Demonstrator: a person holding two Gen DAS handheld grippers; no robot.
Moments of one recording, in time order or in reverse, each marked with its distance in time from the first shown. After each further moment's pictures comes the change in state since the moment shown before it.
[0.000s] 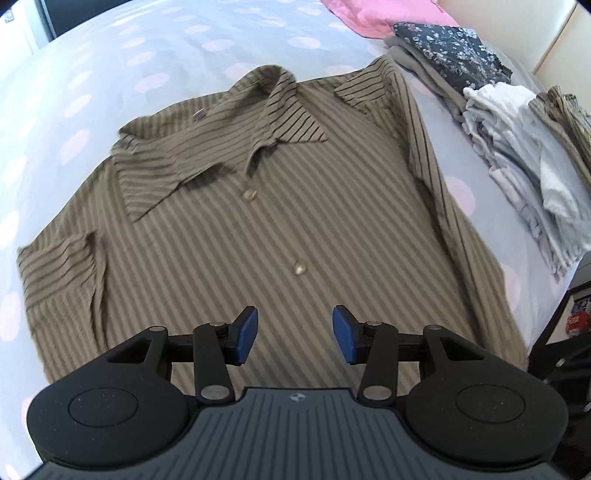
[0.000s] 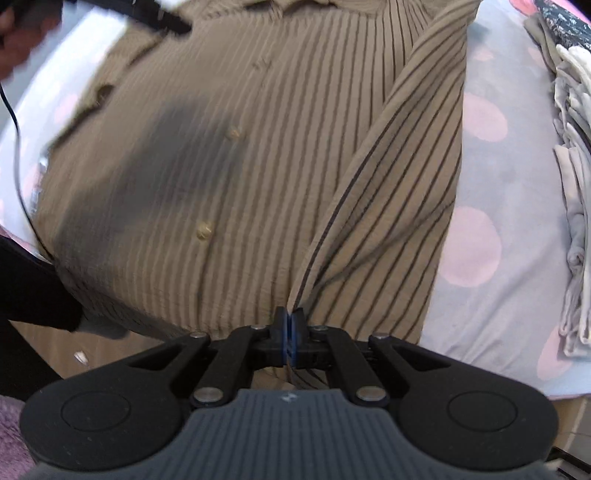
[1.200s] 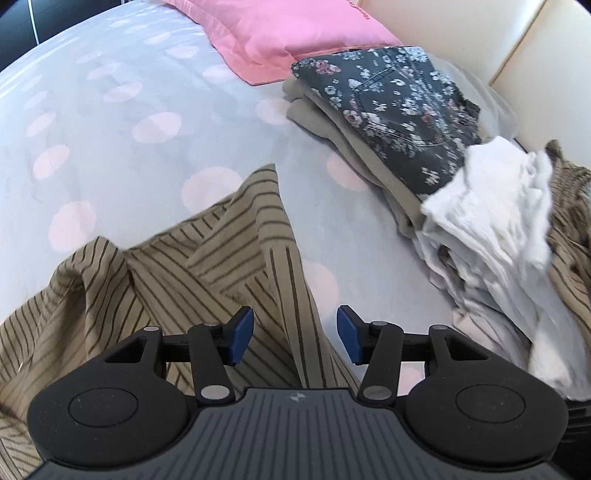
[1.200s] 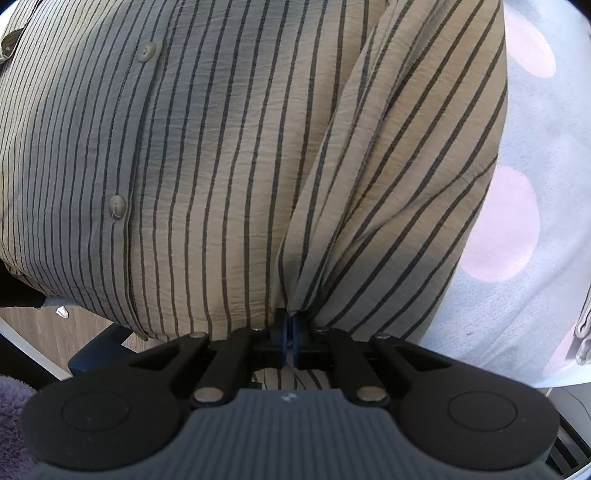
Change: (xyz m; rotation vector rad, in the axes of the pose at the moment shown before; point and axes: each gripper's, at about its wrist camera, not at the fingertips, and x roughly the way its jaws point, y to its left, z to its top) left arm 0.132 -0.110 0.227 0.162 -0.039 -0.167; right arm 0.076 -0.017 0.032 0.134 0.323 -0.057
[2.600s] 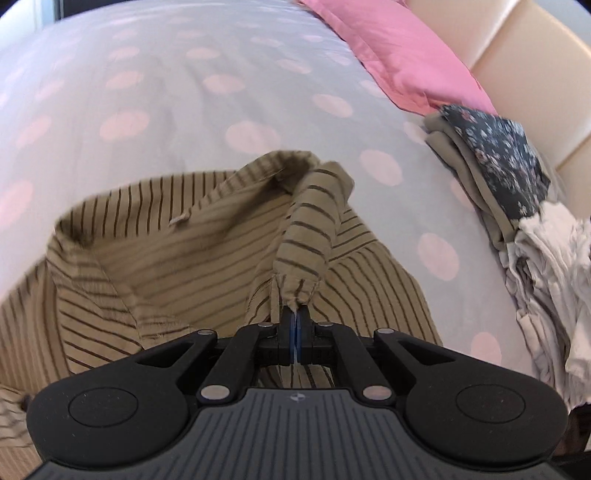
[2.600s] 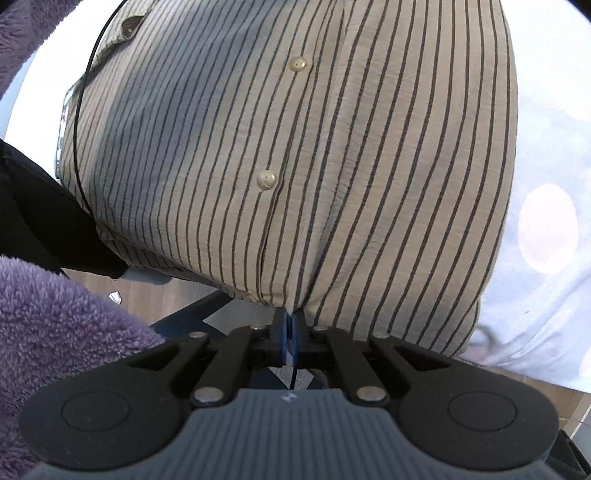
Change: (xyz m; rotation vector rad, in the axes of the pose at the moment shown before) left arm -0.060 0.150 -0.135 -0.337 -0.130 0.034; right arm -0.057 0.046 -0.051 -0.117 -0.093 0.173
